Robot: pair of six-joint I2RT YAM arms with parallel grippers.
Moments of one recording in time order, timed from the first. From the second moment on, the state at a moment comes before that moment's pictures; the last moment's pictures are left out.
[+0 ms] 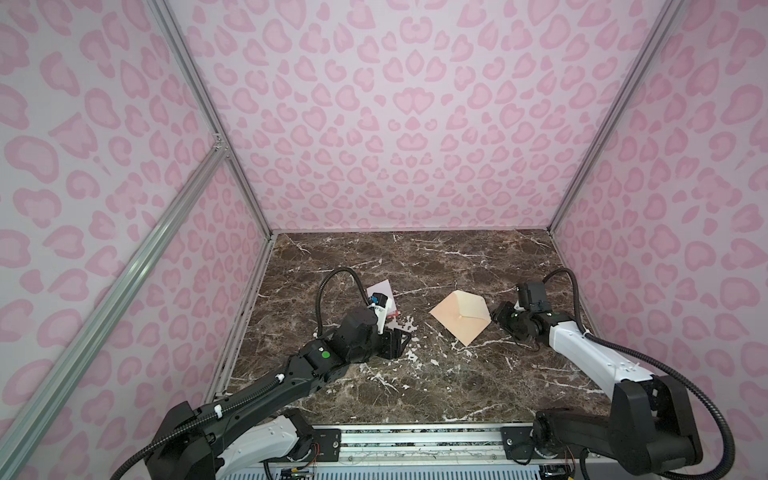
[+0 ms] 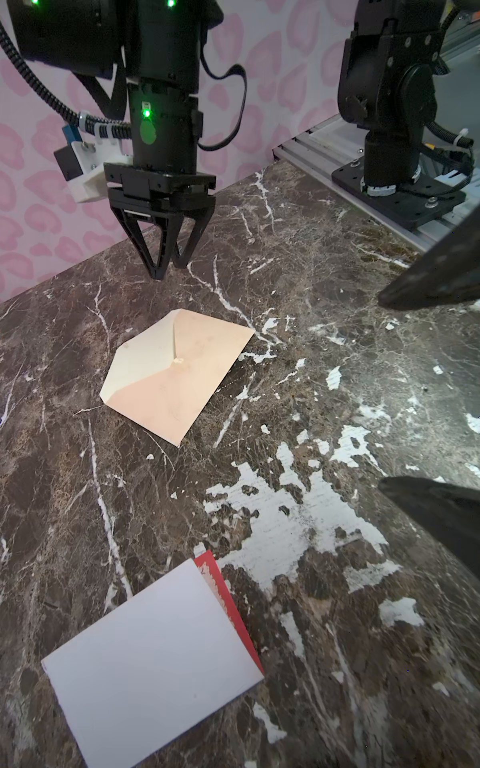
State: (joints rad) left arm -0.81 1.08 0.65 -0.19 0.11 -0.56; right arm 0.11 1.31 0.70 -0.42 -0.12 0.77
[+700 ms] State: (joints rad) left arm -0.79 1.18 0.70 -0.13 0.17 -0.51; right arm 0.05 1.51 0.73 -0.25 -0.25 0.72
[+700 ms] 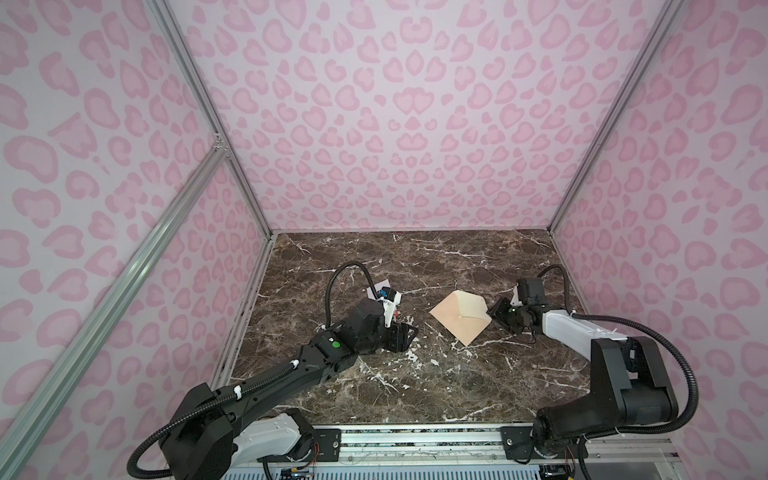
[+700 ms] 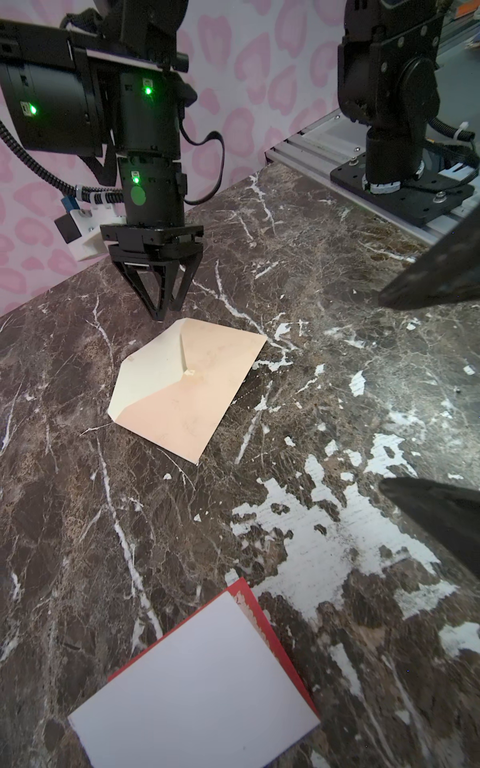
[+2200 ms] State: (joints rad) left arm -0.76 1.10 0.65 -0.12 0.18 -0.51; right arm 0.14 1.32 0.56 -0.17 -0.24 0.89
